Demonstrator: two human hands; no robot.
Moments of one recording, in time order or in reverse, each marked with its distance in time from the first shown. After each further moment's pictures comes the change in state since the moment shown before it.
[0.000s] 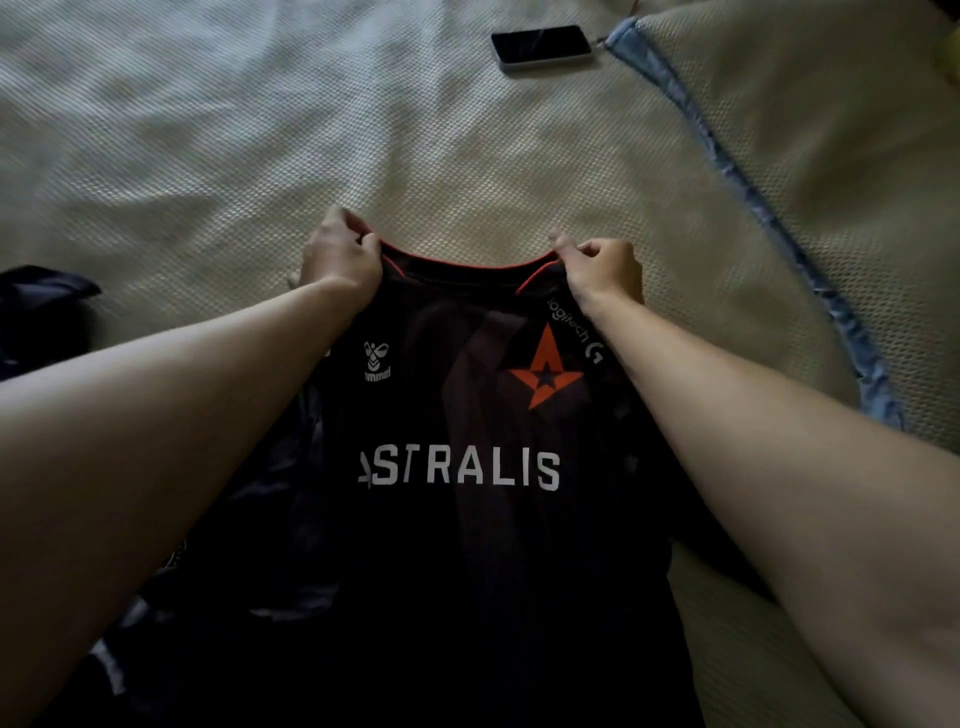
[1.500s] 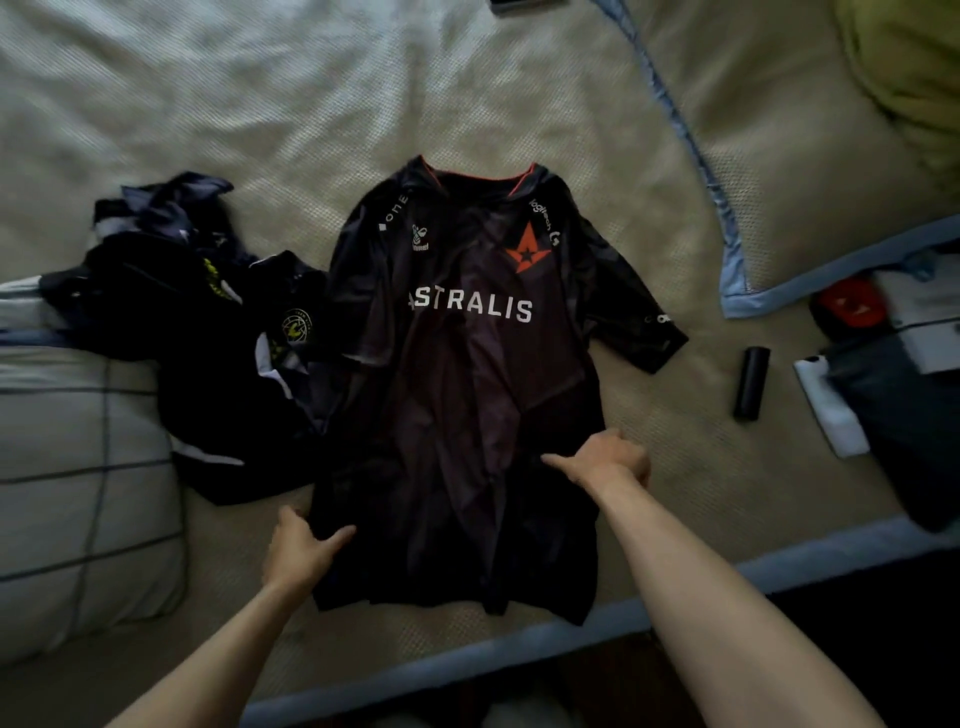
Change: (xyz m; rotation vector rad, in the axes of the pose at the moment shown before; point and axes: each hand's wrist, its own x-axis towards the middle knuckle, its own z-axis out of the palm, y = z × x) left_hand -0.444 -0.249 -0.170 0.195 -0.447 -0.552; right_hand -0.360 0.160 -0.143 -1.104 -0.509 0.350
